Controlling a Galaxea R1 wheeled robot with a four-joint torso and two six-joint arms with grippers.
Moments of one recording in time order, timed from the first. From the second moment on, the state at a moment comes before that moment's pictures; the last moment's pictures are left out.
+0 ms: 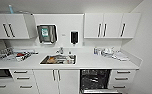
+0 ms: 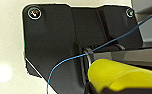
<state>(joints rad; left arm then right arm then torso) 1.47 3.02 -2.69 -0.10 0.05 0.14 -1.49 2.79 -2.44 0.11 -0.02 -0.06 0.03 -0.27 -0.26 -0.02</state>
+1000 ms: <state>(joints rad) 1.49 3.02 -2.69 -0.10 0.05 0.14 -1.50 2.79 -2.44 0.11 -0.02 -0.06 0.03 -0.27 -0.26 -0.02</state>
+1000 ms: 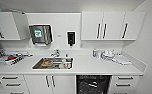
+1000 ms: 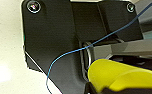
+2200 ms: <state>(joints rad) 1.49 3.02 -2.69 -0.10 0.05 0.14 -1.50 2.79 -2.44 0.10 -0.02 -0.06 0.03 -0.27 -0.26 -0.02</state>
